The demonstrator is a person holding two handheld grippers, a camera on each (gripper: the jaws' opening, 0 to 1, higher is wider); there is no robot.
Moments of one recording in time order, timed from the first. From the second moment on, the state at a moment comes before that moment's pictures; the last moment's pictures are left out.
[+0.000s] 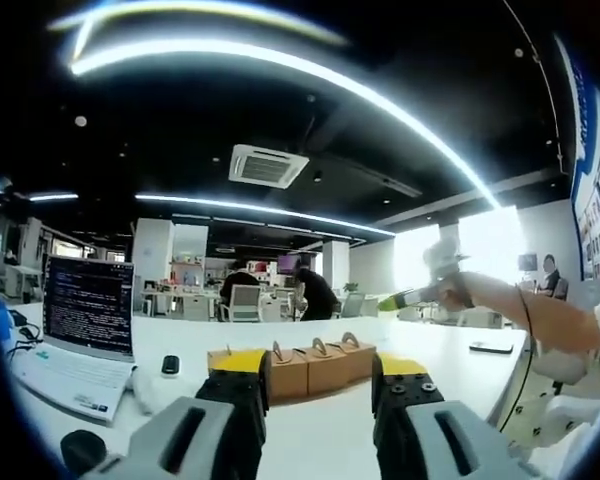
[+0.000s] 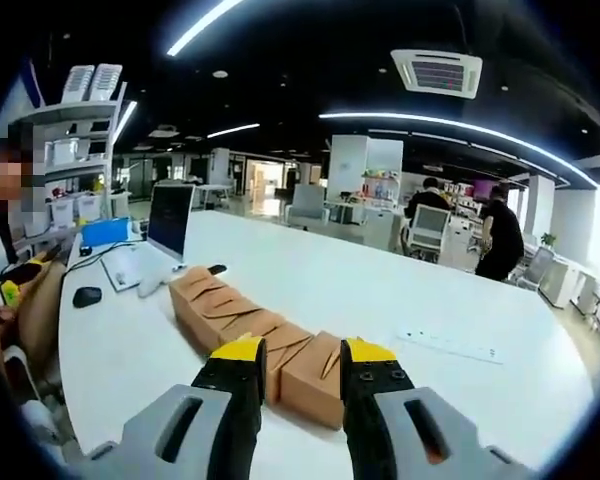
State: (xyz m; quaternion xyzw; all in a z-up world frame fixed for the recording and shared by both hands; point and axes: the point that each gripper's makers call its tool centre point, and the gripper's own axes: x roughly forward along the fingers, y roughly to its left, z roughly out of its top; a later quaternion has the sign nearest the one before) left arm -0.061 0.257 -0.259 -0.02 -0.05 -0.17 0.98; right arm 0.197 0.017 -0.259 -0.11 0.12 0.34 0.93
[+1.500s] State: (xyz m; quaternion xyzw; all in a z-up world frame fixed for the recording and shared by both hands) left arm -0.073 0.248 -0.251 -0.01 -0.07 -0.20 0.98; right arm 0.224 0.024 -0.290 -0.11 0.16 0.33 0.92
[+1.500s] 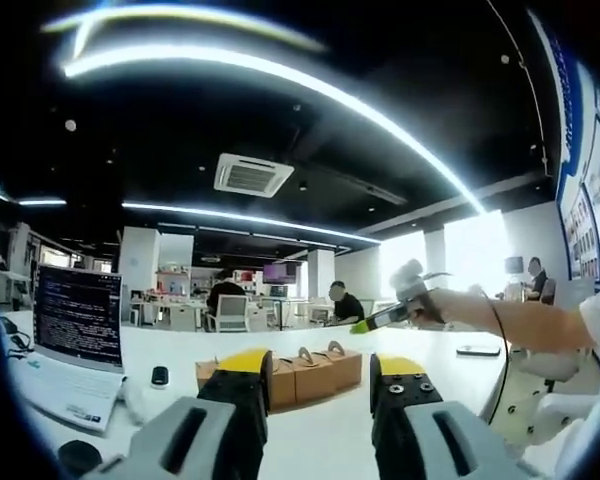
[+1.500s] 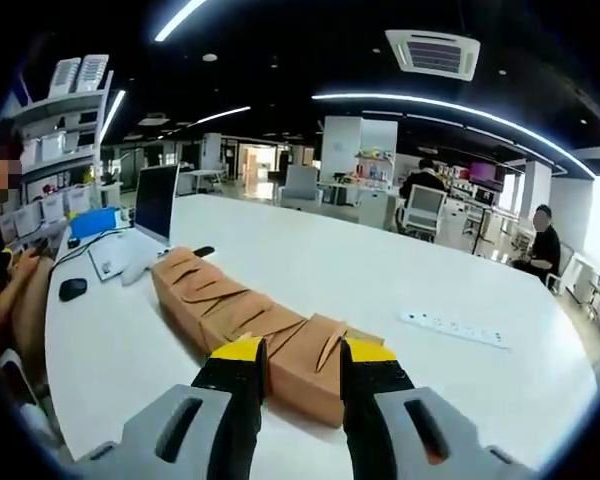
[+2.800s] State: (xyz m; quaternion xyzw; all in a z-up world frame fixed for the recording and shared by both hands) left arm -0.069 0.263 -0.250 -0.02 -0.07 -0.18 0.98; right arm 0.258 0.025 -0.327 -0.14 0.20 0.29 0.93
